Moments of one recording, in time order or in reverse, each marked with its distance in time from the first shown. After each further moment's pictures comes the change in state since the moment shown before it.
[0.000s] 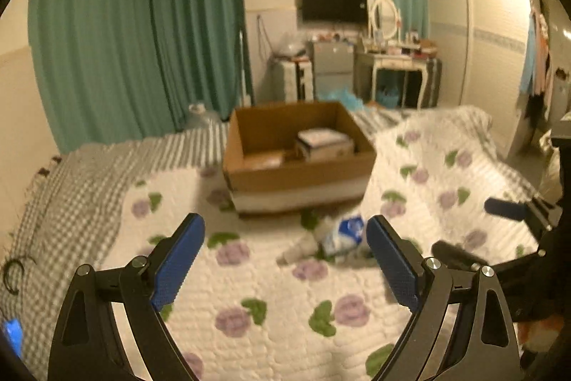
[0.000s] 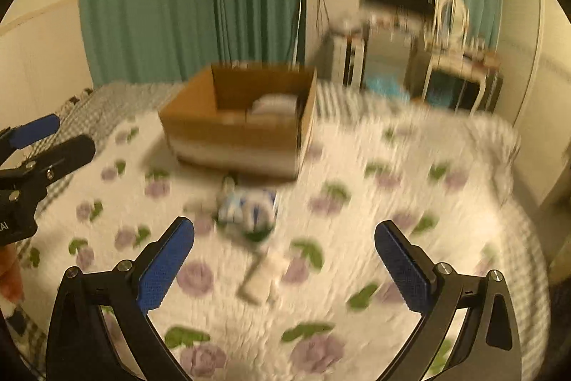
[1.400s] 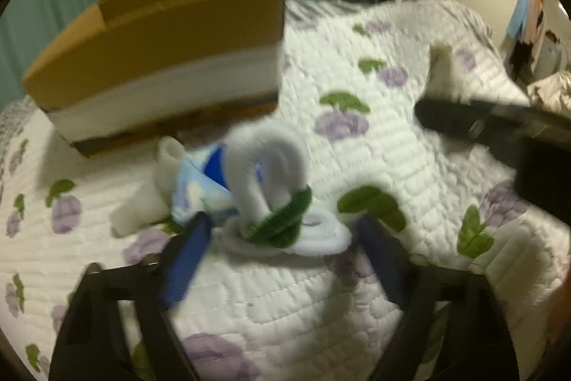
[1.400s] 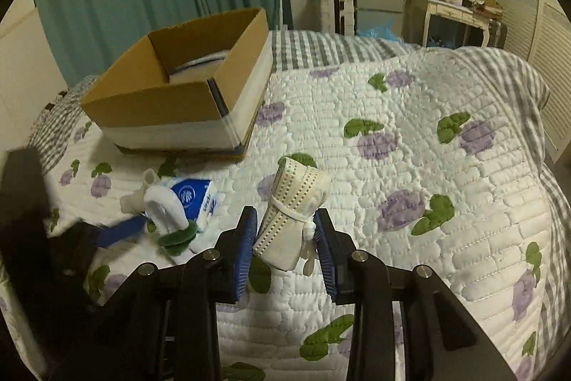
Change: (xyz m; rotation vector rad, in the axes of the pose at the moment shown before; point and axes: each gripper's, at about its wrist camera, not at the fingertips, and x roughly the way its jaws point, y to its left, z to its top) left arm 0.157 -0.106 -0.068 0.043 0.323 -0.139; right arm 0.090 -0.076 0.010 0.099 0.111 0.017
